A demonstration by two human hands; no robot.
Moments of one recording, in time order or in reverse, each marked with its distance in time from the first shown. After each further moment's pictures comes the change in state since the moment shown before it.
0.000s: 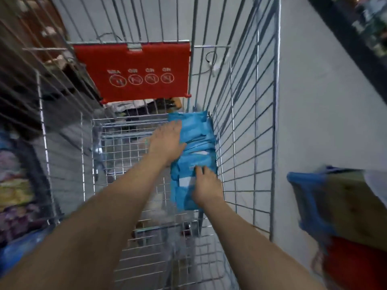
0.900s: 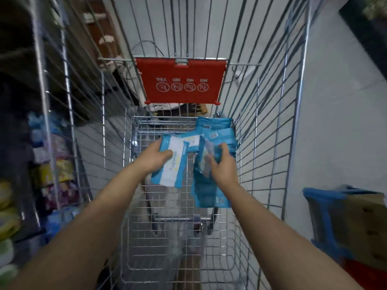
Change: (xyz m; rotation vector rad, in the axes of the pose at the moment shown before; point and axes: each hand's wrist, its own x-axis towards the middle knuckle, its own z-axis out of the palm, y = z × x) left_hand -0.123 -0.058 -0.060 -1.120 -0.106 -0.440; right_hand -0.010 -0.027 -0.041 0.758 0.300 -0.054
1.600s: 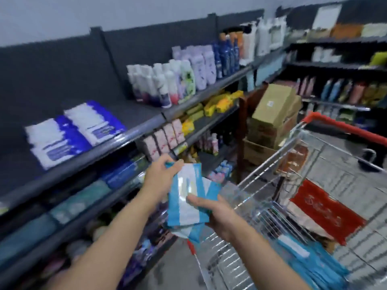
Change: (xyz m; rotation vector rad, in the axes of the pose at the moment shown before) left_hand -0.515 0.023 0.018 -0.482 1.455 0.205; right_hand -0.372 -0.176 -0.104 0.331 -1.621 -0.336
